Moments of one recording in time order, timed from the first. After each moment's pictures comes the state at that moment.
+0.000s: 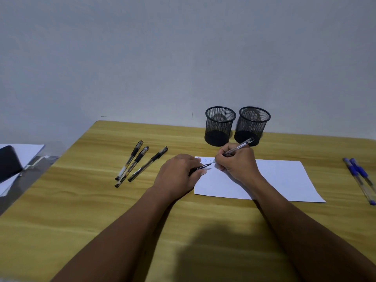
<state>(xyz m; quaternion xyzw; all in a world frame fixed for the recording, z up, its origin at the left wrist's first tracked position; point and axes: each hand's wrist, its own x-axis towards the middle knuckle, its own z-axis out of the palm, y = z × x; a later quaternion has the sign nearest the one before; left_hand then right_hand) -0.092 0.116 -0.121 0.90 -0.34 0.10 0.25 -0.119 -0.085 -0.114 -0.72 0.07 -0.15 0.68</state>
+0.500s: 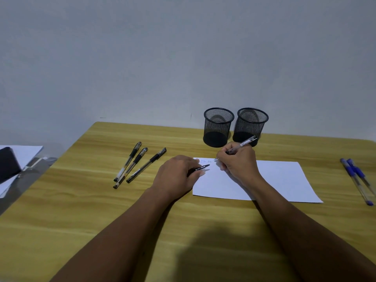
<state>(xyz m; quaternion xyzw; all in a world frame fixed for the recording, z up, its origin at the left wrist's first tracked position) -0.094 0.115 -0.114 0.90 -0.34 0.09 0.25 -0.111 -0.092 -0.119 -0.70 0.09 -0.18 0.68</state>
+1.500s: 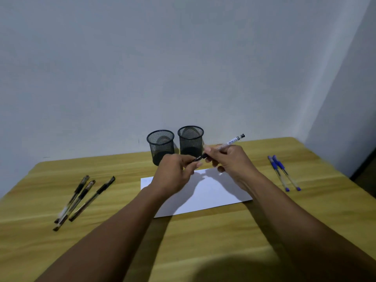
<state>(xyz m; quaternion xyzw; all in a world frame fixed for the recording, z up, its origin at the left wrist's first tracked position) -0.126 -0.016 -0.047 0.82 -0.41 0.07 0.39 -0.210 -0.188 -0.028 -0.72 0.11 -0.17 0.67</state>
